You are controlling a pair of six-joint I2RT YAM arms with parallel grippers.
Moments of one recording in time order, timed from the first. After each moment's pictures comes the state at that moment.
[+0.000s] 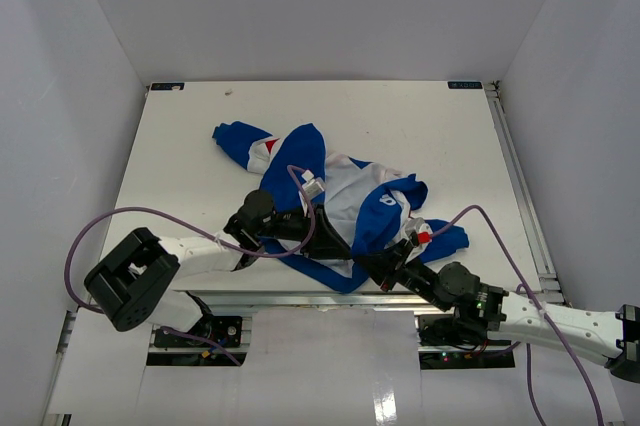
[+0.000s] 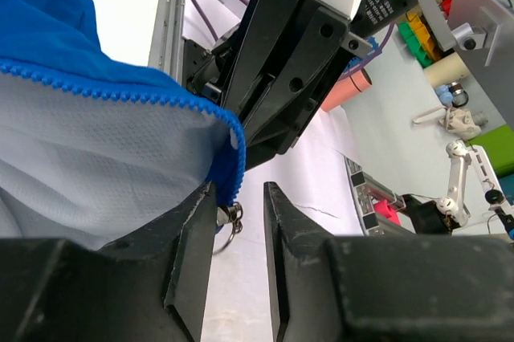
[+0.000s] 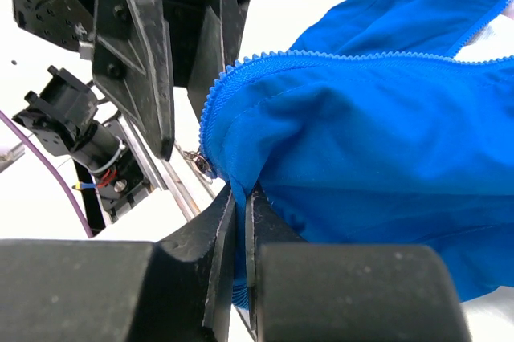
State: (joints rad) left arm -0.78 1.40 0.48 0.97 0.94 -0.80; right arm 1.29 0.37 0.07 0.34 0.28 0.41
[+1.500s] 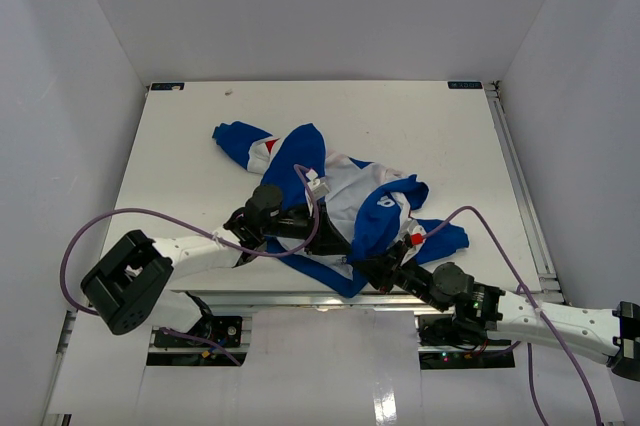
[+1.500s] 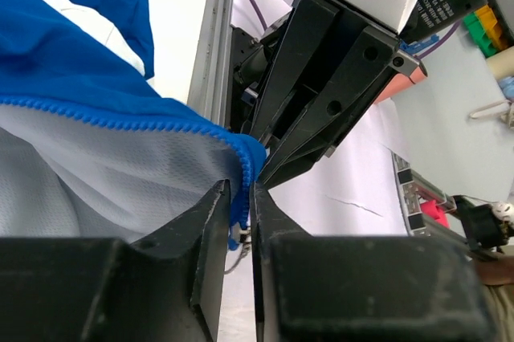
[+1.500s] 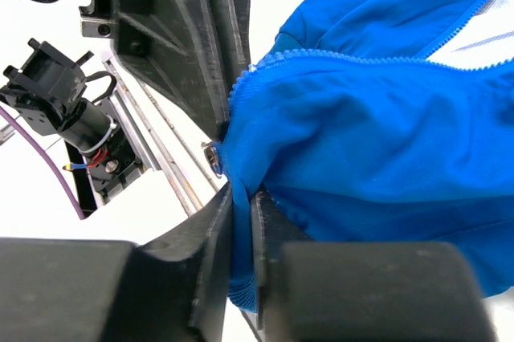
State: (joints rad) left arm -0.79 1.37 0.54 0.70 0.87 -0.59; right arm 1.29 0.41 0.05 0.34 0.26 0.42
